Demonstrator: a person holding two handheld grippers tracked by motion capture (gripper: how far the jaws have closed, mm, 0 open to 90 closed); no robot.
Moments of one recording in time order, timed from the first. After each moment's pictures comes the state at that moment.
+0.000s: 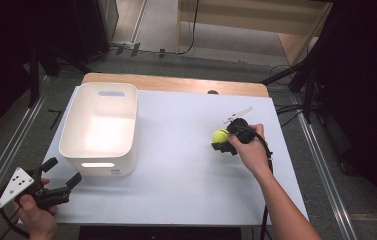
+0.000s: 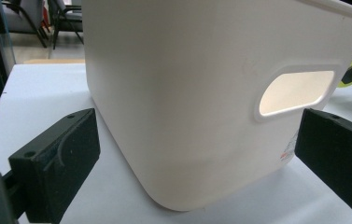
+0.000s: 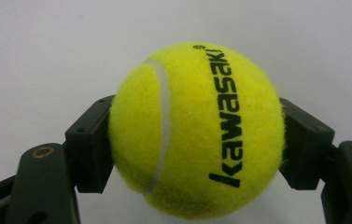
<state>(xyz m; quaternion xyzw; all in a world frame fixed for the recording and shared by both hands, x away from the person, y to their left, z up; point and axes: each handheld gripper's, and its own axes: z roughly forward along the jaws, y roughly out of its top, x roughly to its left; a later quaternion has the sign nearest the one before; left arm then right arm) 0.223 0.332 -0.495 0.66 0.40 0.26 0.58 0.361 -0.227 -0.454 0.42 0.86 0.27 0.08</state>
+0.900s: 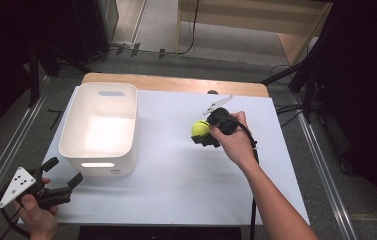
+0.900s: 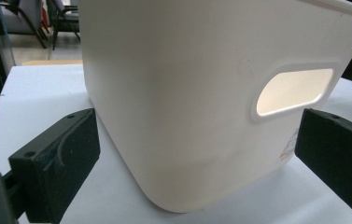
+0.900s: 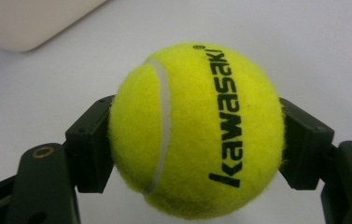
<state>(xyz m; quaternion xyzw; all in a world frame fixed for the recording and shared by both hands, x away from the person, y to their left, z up) 0.224 0.327 -0.494 0.67 0.39 0.27 0.57 0.365 -0.168 -0.408 0.35 0.88 0.30 0.07</state>
